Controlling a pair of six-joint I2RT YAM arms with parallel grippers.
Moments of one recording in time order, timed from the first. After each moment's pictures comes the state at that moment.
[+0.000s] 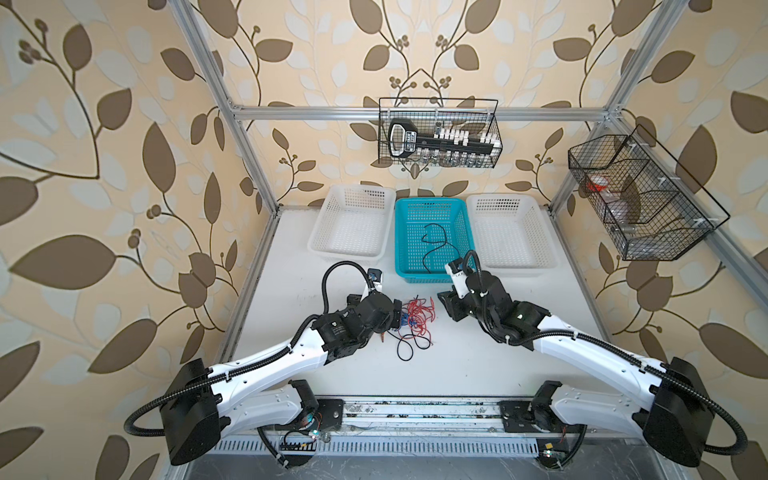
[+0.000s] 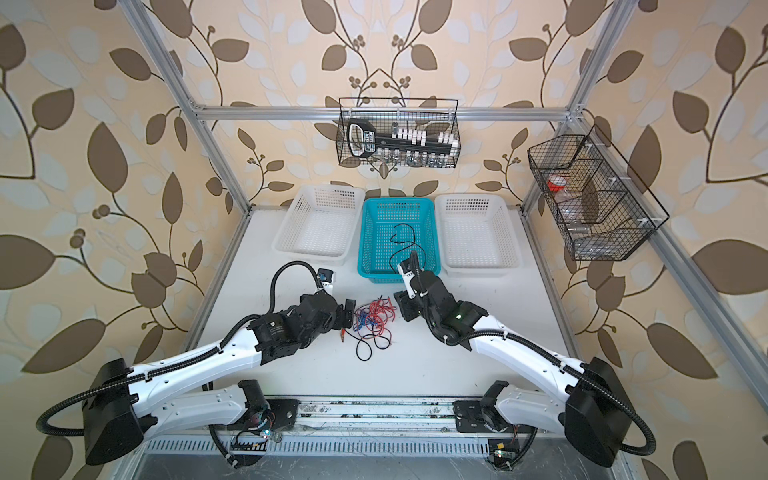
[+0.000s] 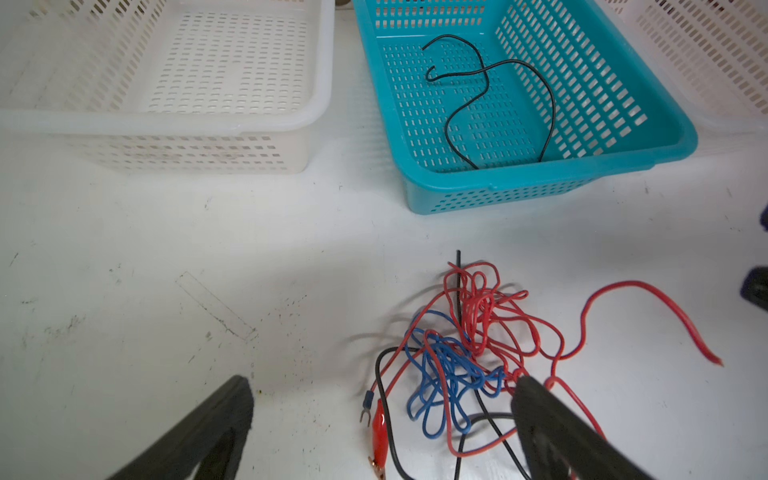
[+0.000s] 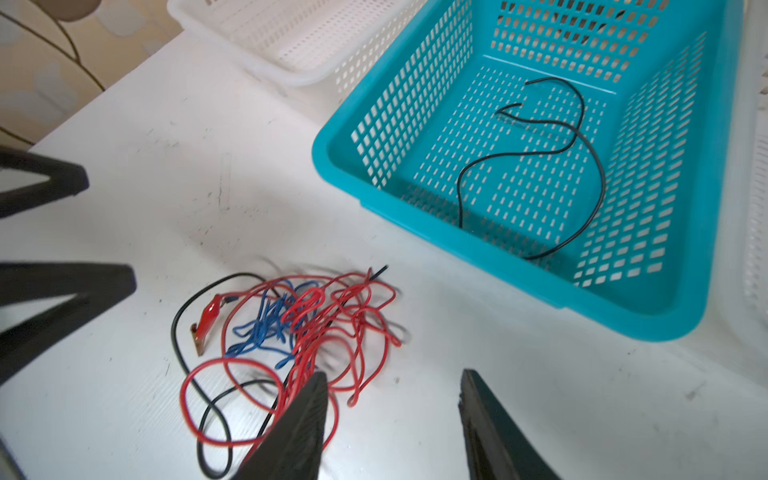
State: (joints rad) left arm -0.90 1.07 0.70 -0.37 -0.47 -0.58; right arm 0.76 1.15 0.75 -0.26 0.18 0.24
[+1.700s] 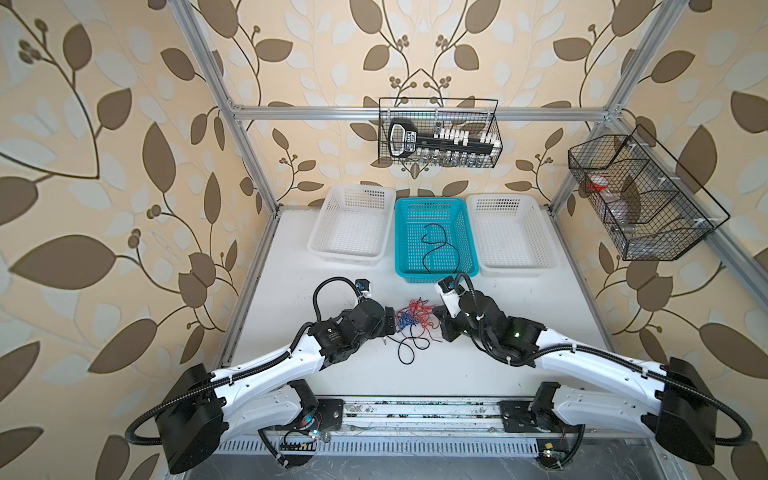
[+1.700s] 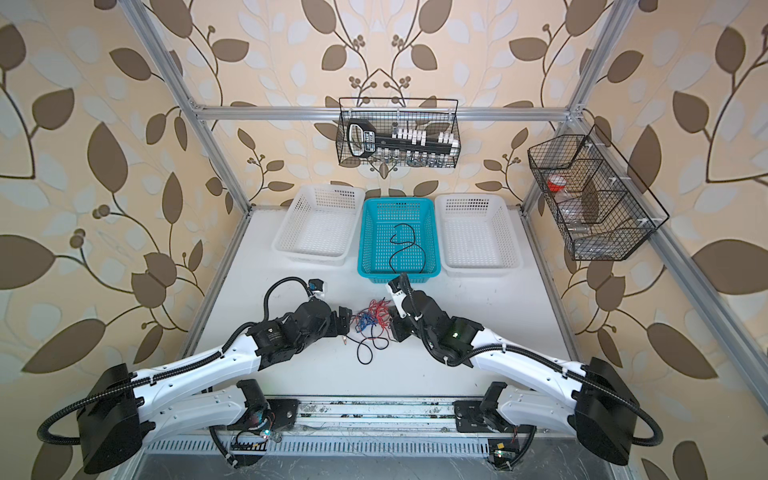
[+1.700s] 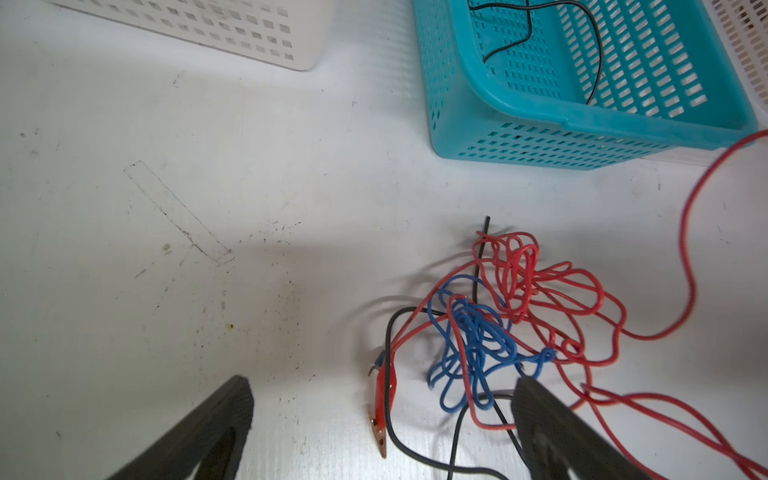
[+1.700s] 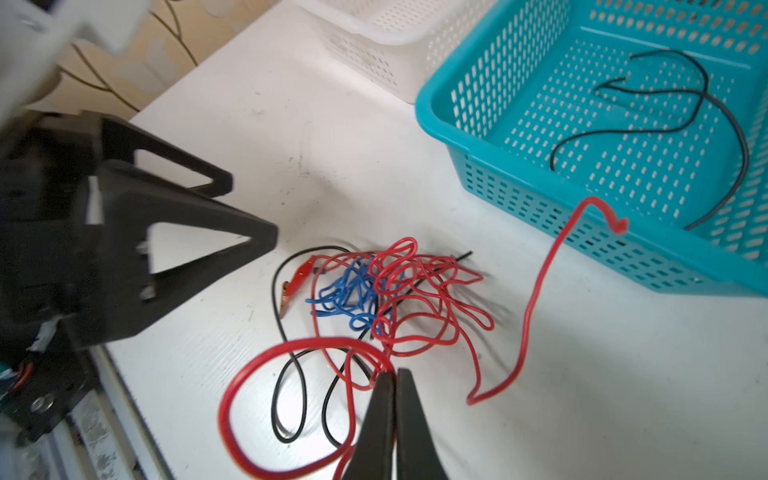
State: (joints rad) left arm -0.84 1.04 0.56 -0.32 -0.34 -0.76; right arm 0.90 1.08 0.67 -0.19 0.14 0.28
